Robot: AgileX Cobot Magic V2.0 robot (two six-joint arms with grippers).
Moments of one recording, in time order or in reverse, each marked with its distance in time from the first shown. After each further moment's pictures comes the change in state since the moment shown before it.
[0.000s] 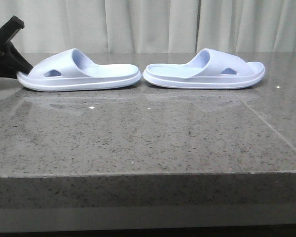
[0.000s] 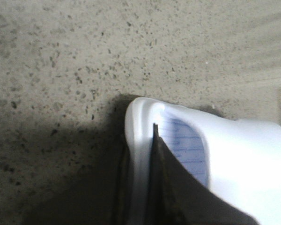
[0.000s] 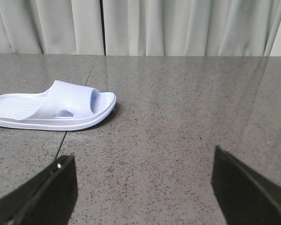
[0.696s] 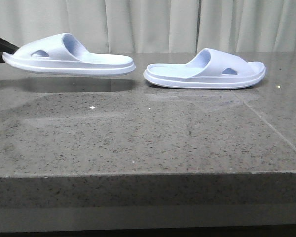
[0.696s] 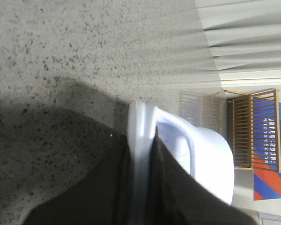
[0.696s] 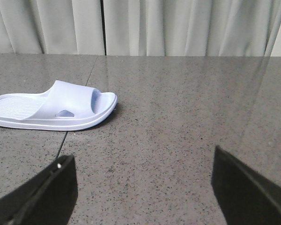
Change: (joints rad) left arm 0.143 0.031 0.013 -0.292 0.302 0.076; right arm 0.000 0.000 0.000 0.000 0.000 0.000
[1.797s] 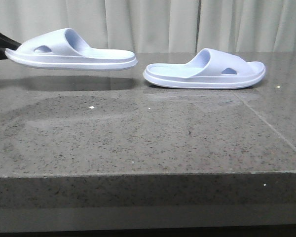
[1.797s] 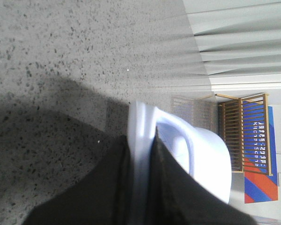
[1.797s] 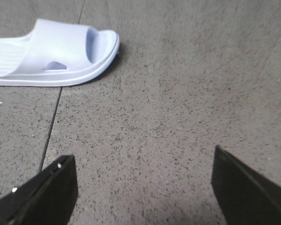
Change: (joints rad) left arm 0.000 0.000 0.000 -0.037 0.001 0.002; right arm 0.000 0.537 -0.182 0.080 0.024 0.000
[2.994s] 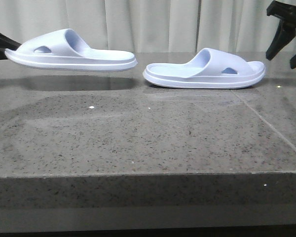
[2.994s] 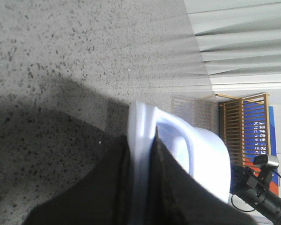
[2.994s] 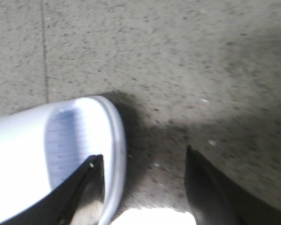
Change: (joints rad) left arm 0.000 0.000 0.000 0.001 0.000 0.000; right arm -0.140 1.094 -0.849 0.561 0.236 -0.289
